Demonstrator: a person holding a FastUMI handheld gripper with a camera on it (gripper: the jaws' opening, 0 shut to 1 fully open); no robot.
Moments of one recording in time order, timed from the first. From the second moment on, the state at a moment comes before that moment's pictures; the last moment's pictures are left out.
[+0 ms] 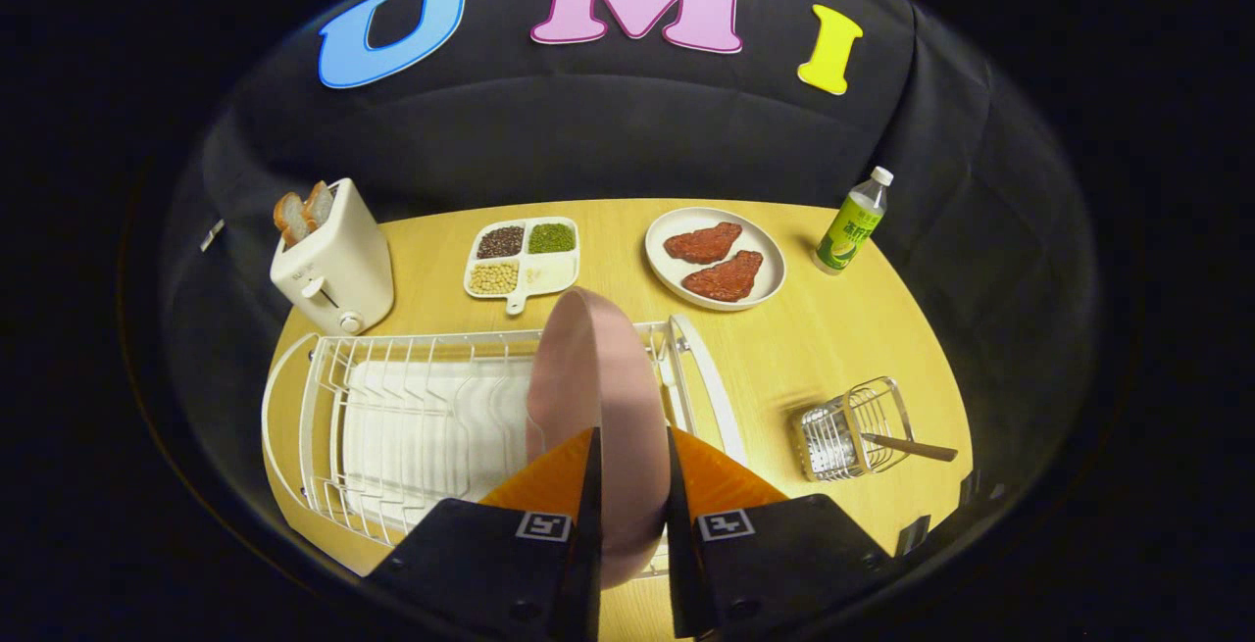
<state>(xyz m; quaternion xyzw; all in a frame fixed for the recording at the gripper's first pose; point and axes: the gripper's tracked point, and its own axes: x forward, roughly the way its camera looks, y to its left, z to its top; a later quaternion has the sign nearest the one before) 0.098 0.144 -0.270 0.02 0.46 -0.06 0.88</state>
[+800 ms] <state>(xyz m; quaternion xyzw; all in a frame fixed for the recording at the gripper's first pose) 0.090 0.130 -0.198 0.03 0.41 -0.05 0.91</state>
